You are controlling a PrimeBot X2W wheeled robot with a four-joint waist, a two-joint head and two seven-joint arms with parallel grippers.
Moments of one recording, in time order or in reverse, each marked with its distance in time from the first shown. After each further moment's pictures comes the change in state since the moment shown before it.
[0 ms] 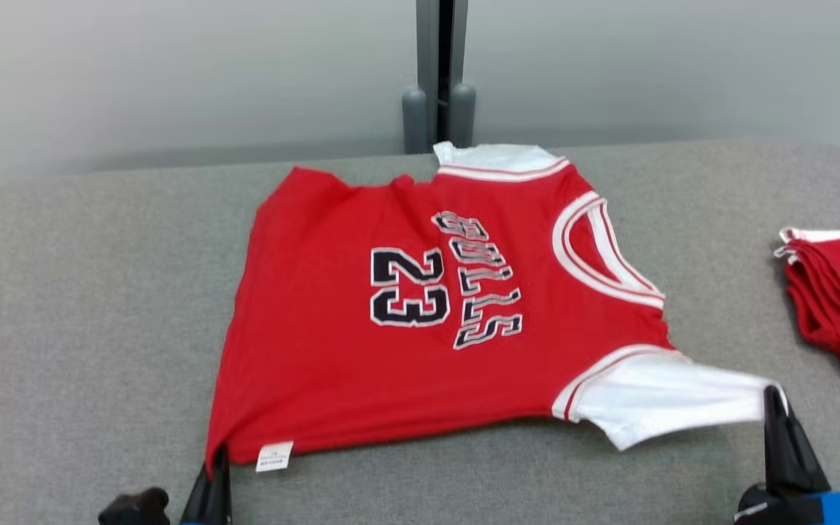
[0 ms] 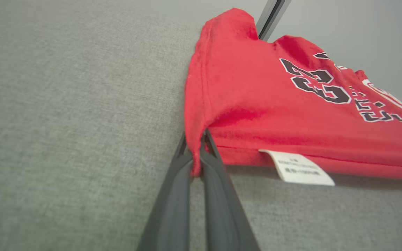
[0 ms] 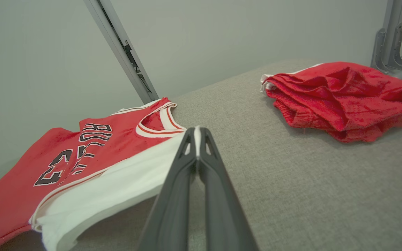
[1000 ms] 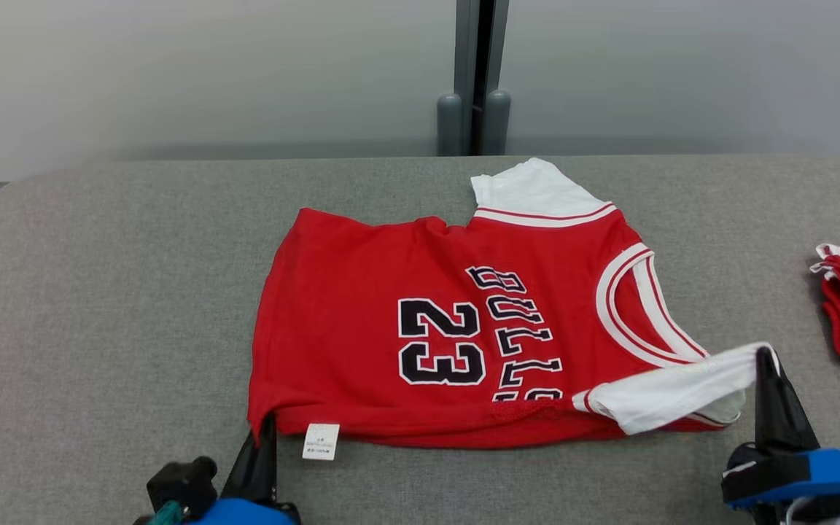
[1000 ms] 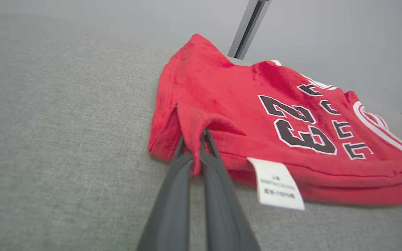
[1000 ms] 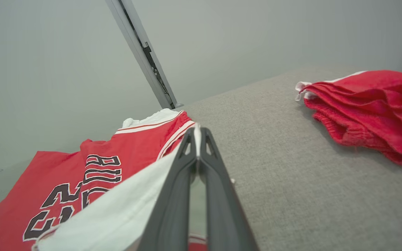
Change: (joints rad) left arm 0.033 -0.023 -0.094 -0.114 0.025 0.000 0.000; right arm -0.041 0.007 0.002 0.015 0.004 -0.001 0.000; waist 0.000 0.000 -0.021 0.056
